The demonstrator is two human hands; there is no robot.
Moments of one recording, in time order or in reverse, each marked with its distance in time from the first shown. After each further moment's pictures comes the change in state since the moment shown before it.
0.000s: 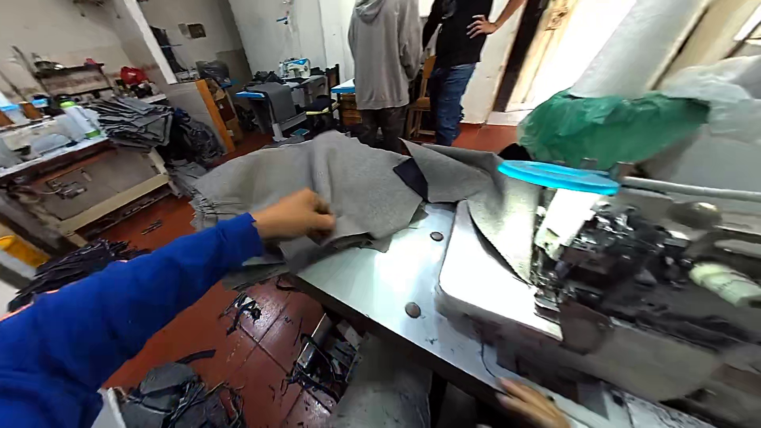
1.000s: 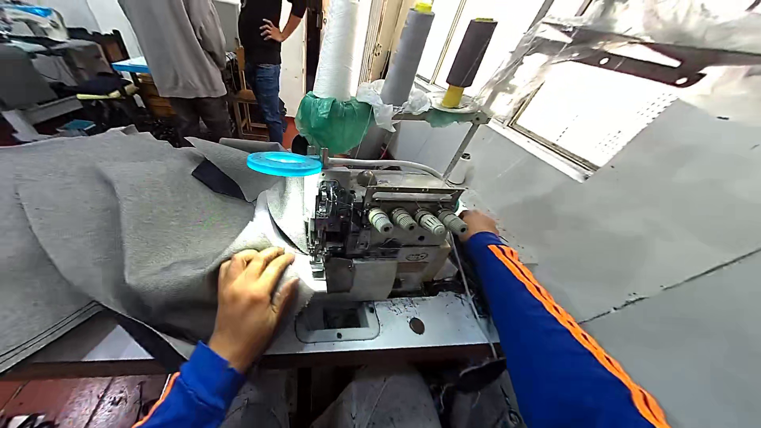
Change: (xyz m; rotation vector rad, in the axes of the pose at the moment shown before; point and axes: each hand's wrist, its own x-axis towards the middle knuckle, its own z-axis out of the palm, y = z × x) left_hand 0.065 0.039 0.234 0.228 0.747 0.763; right_hand 0.184 0.148 -0.267 -1.090 -0.100 1.026
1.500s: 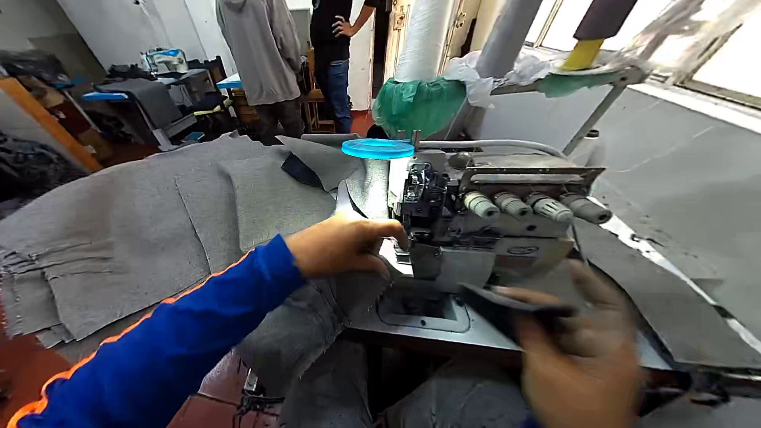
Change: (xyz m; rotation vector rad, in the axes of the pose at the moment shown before) left_hand 0.100 0.000 -0.073 -0.518 -0.799 0.364; right_hand -0.288 -0.069 0.024 1.237 0.425 -0.625
